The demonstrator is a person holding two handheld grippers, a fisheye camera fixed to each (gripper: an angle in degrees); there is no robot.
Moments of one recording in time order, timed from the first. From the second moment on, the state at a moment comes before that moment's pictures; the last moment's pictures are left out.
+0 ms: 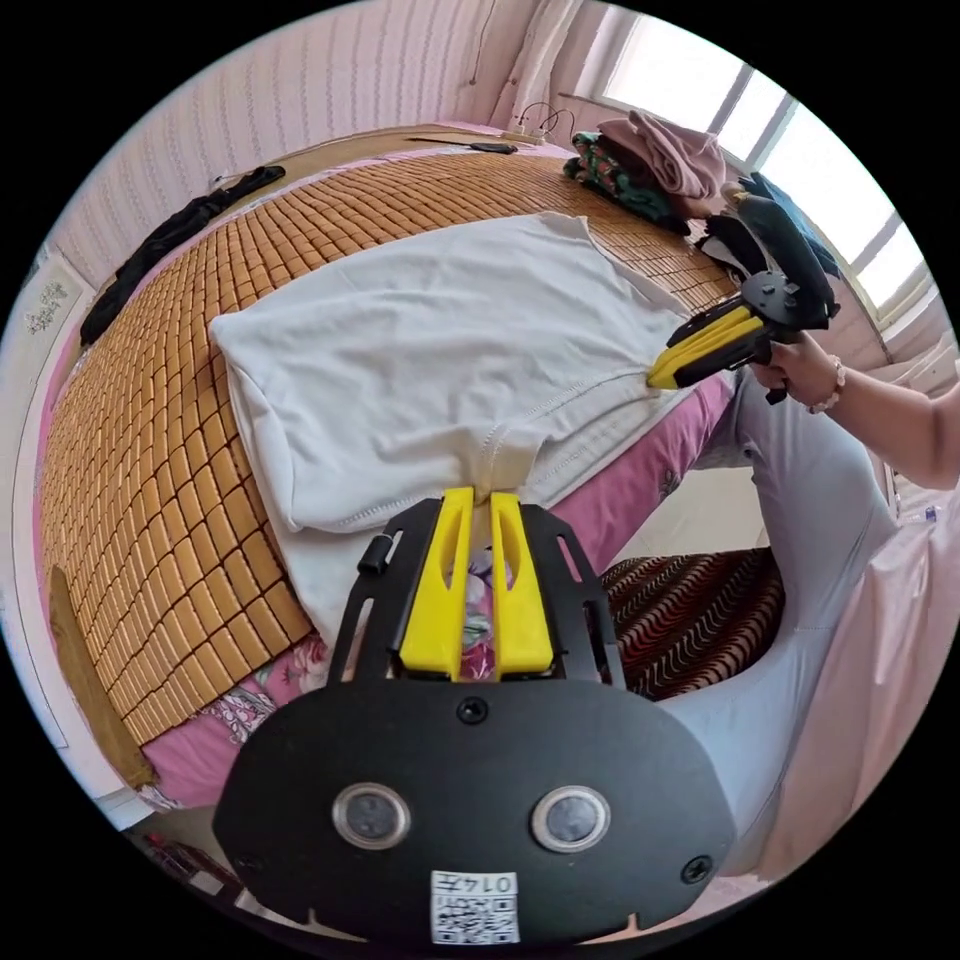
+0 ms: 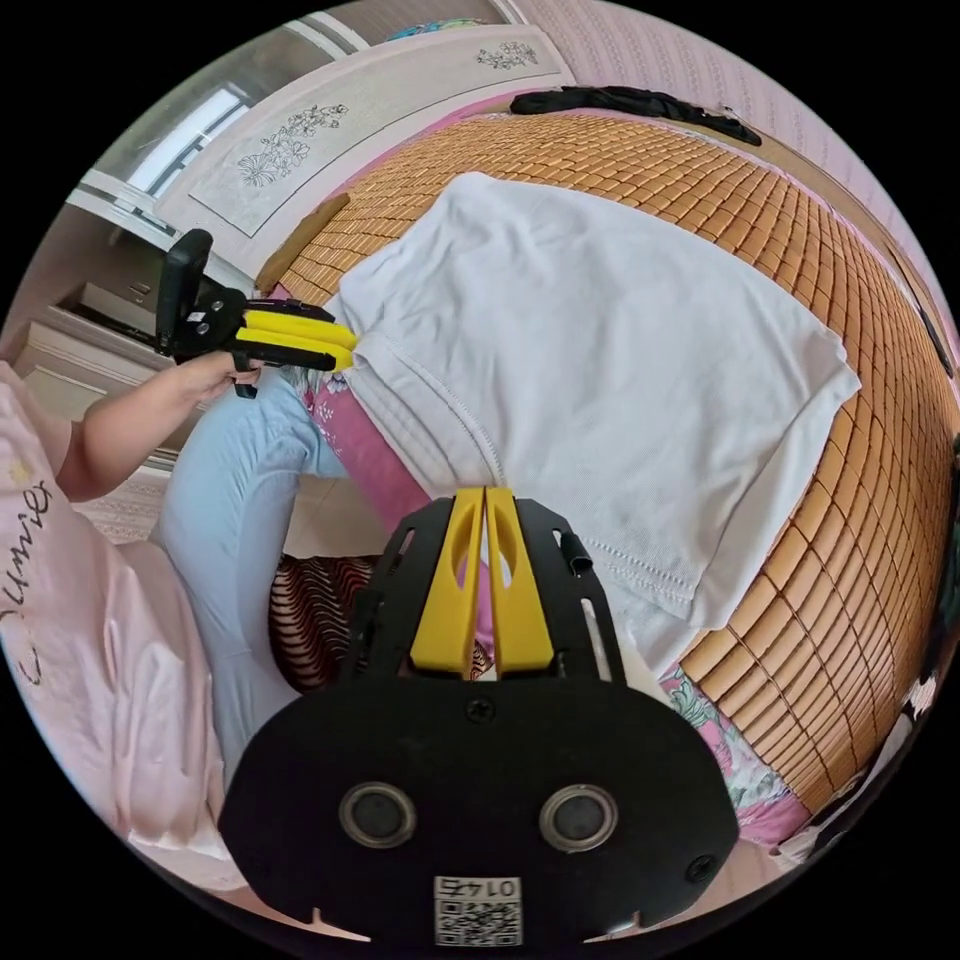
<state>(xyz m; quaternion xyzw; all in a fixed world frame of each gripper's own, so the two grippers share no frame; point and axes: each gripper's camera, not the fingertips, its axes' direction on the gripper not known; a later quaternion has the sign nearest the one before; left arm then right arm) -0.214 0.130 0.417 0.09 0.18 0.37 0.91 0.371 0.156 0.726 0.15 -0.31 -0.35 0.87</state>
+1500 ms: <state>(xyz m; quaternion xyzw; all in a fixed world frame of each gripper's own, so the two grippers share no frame) -0.126 0.267 0.485 0.22 0.19 0.27 0.92 0.026 -0.060 0.805 0.11 -0.08 -0.38 0.92</state>
